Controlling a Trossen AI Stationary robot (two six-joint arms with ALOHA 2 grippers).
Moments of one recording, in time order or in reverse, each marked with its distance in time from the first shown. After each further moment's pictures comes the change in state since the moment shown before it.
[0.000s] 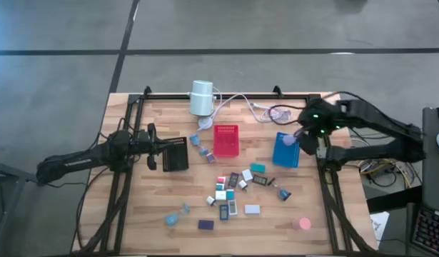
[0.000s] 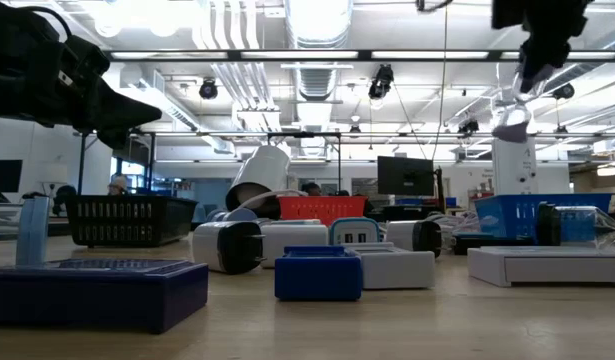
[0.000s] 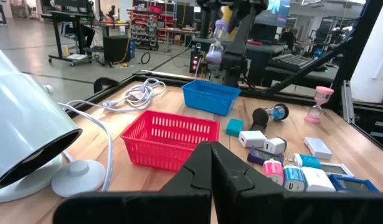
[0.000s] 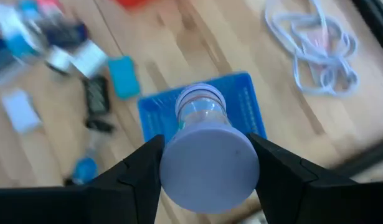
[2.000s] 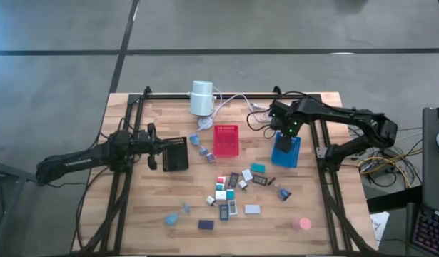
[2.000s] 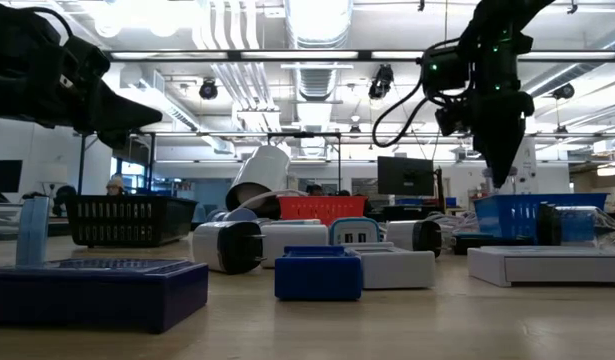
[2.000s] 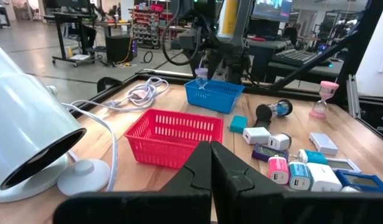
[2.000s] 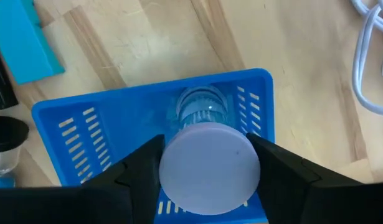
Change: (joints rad) left arm 0.000 0.012 0.000 -0.002 -0.009 0.023; right arm -0.191 0.449 -0.209 0.303 -0.058 -0.230
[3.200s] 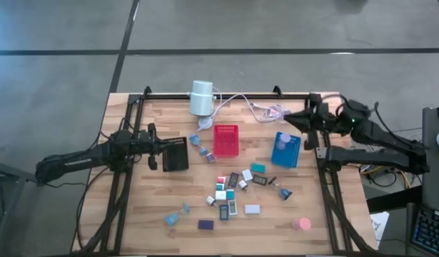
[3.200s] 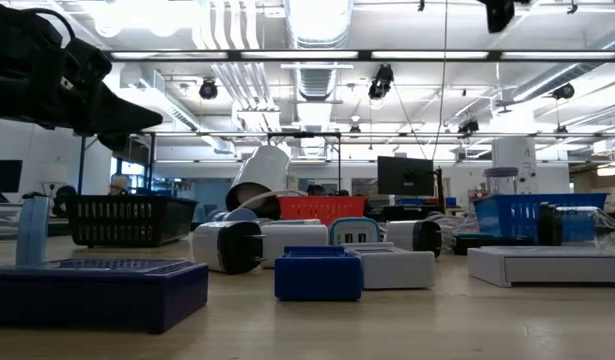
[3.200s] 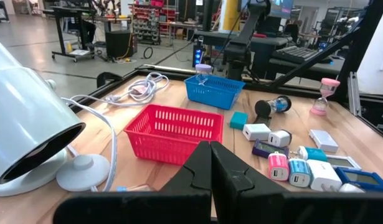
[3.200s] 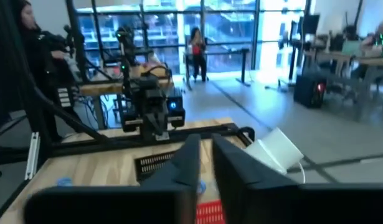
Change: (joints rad) left arm 0.000 0.014 0.000 0.000 0.000 -0.005; right arm 0.197 -0.857 -0.244 0.917 -0.081 0.073
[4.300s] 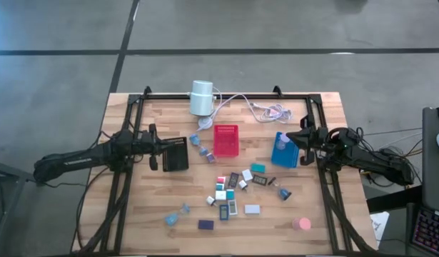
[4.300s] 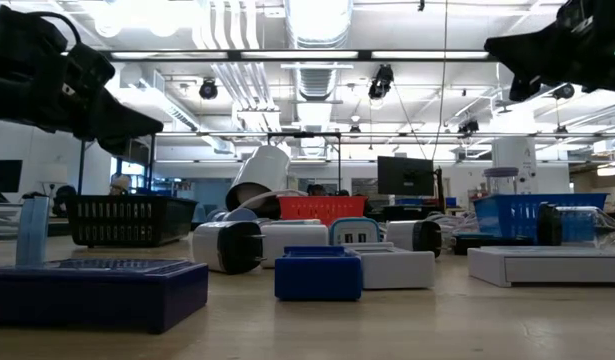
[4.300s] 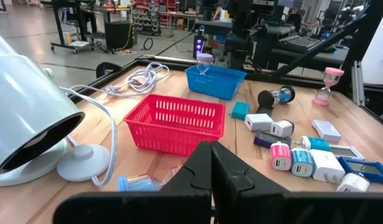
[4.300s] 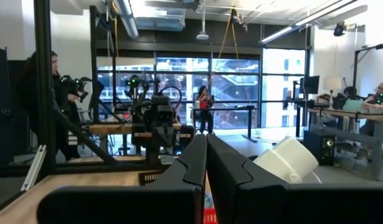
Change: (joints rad) left arm 0.000 0.044 0.000 0.000 -0.001 0.009; right arm 0.002 -0.488 -0.655 0.453 -0.024 0.013
